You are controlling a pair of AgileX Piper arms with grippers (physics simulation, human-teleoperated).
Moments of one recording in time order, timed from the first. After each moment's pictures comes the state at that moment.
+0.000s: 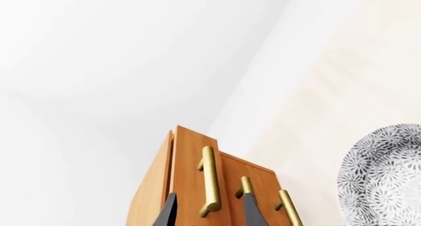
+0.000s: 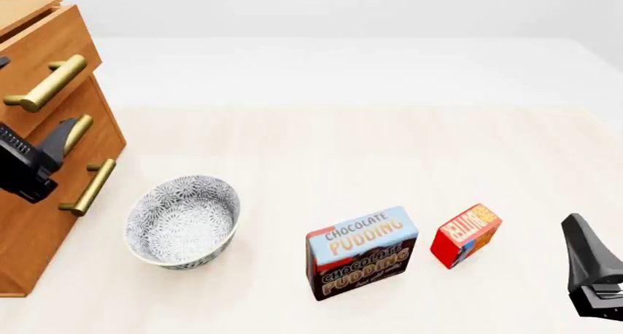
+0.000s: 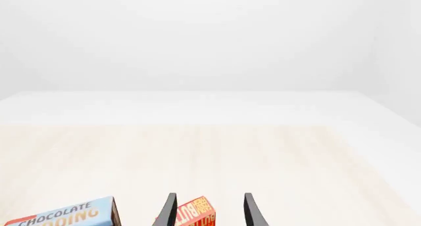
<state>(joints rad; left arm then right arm) -0.05 0.69 -0.51 -0.03 1.07 0.00 0.00 0.00 0.00 0.00</state>
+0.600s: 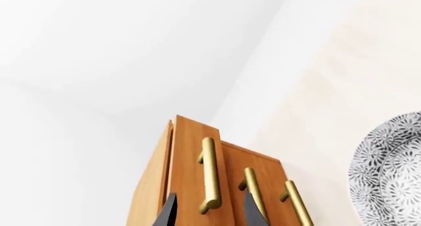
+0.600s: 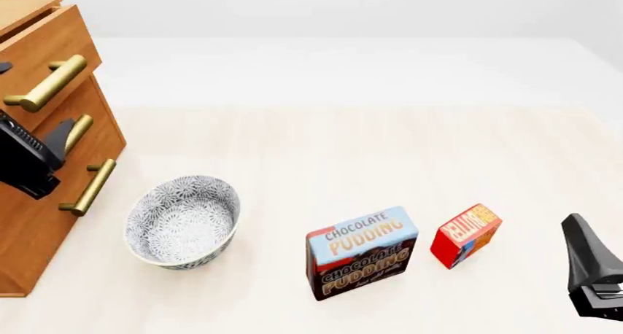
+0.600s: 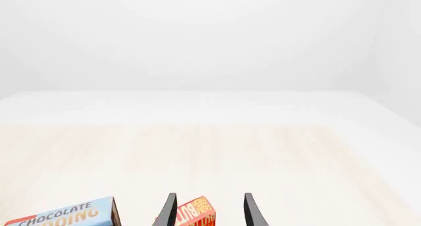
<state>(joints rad) 0.01 0.77 -0.49 -0.11 1.11 0.00 0.00 0.00 0.00 0.00</state>
